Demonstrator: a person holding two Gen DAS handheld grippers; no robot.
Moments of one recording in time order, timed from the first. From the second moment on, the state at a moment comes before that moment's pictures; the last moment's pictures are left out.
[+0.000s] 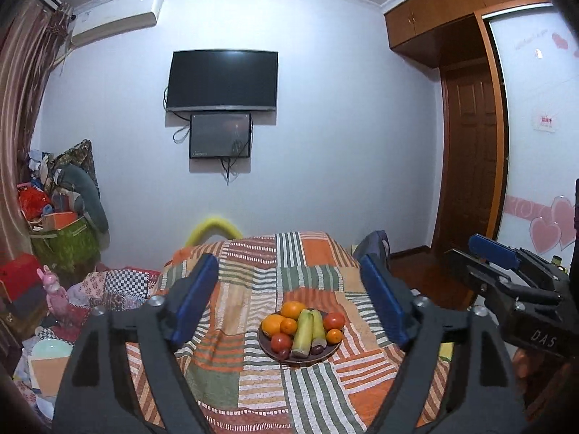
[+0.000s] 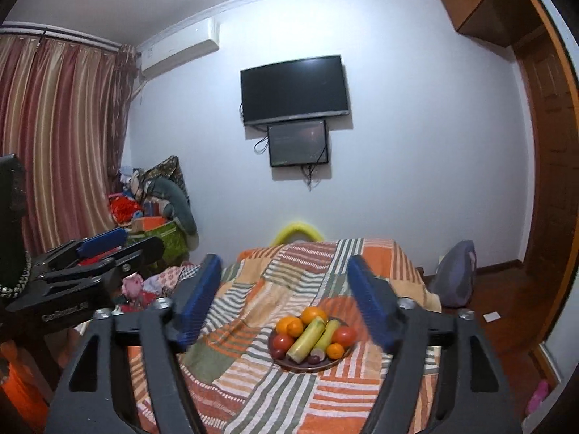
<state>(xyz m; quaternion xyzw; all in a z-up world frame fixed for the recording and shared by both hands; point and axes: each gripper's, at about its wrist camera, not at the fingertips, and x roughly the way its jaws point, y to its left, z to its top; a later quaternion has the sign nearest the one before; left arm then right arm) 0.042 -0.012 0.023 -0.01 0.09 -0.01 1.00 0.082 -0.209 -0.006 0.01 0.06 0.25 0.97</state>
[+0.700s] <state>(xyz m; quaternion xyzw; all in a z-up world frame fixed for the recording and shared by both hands) 0.025 -0.010 0.021 -0.02 0.08 0.00 1.00 0.061 -0.208 -0.009 0.00 0.03 0.21 0.98</state>
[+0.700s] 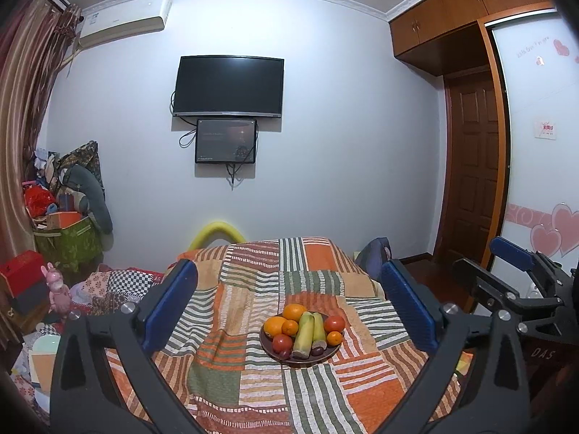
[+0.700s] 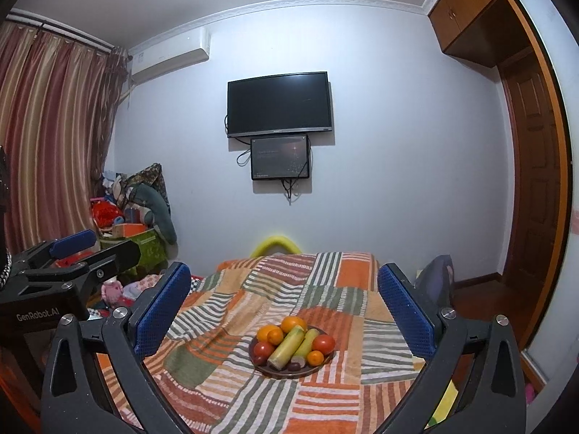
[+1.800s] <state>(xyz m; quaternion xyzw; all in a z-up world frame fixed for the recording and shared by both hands) 0.032 -0.012 0.020 -0.01 0.09 -0.01 1.00 0.060 -0.217 -0.007 0.00 0.04 0.20 0.98</state>
